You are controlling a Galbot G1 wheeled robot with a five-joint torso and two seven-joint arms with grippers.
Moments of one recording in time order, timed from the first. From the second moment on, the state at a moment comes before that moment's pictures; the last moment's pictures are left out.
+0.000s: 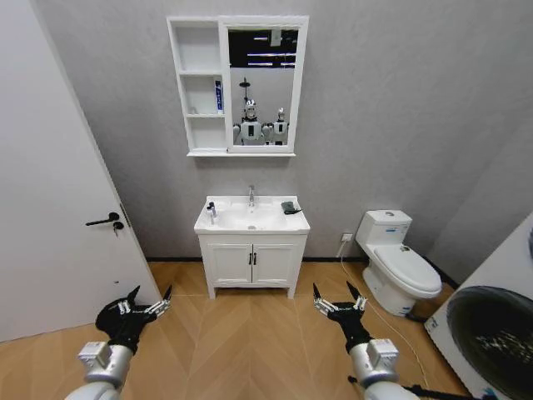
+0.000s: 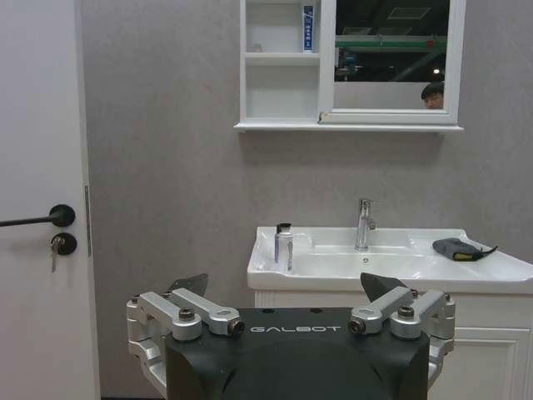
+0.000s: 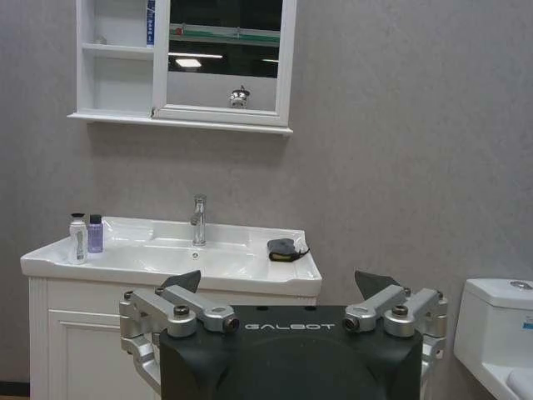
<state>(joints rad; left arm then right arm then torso) 1.69 -1.32 -0.85 -2.18 -0.39 0.10 0.11 -1.73 1.35 0.49 2.36 0.10 -0.19 0.16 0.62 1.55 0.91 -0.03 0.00</state>
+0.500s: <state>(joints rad) 1.71 -1.34 -0.84 -2.20 -0.36 0.08 0.11 -1.74 1.35 0.49 2.36 0.07 -0.19 0.16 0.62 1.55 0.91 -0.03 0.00</state>
